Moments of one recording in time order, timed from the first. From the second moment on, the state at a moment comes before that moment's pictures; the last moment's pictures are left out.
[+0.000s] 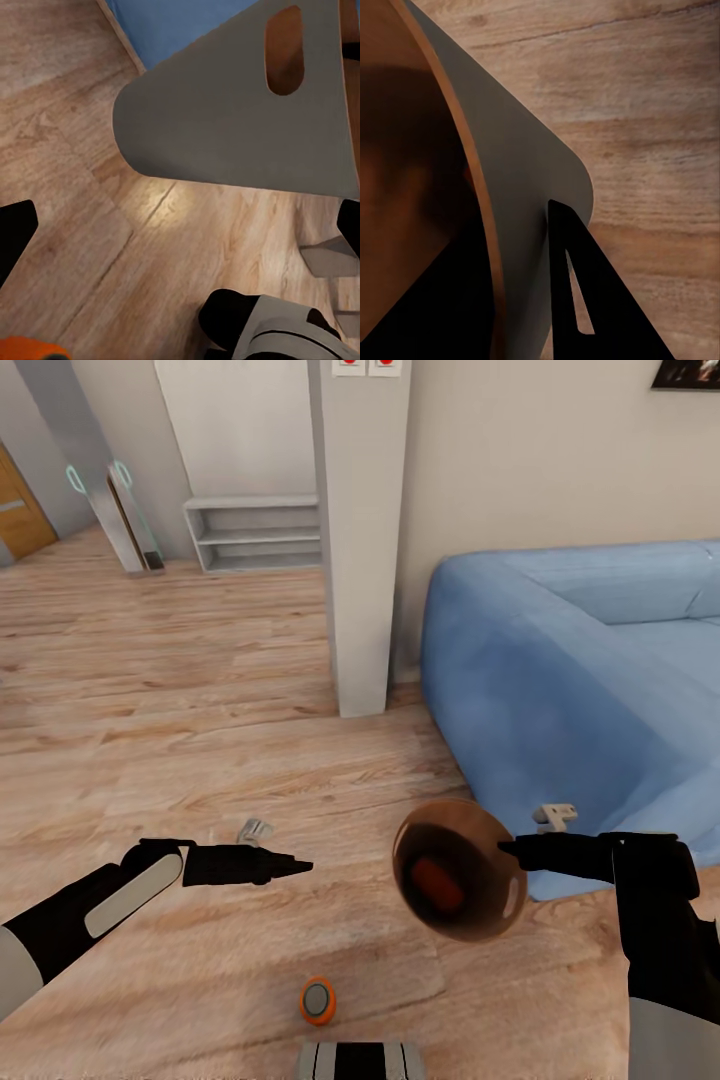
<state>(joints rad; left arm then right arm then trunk) -0.82 0.55 -0.87 -1.16 1.15 0.57 -0.59 -0.57 -0.06 -0.38 -1.58 0.73 1.04 1.25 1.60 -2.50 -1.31</state>
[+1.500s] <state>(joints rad) -0.82 0.58 -0.87 -1.15 1.16 0.56 -0.60 -0.57 -0.06 -0.38 -1.58 0.72 1.04 1.25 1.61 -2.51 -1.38</state>
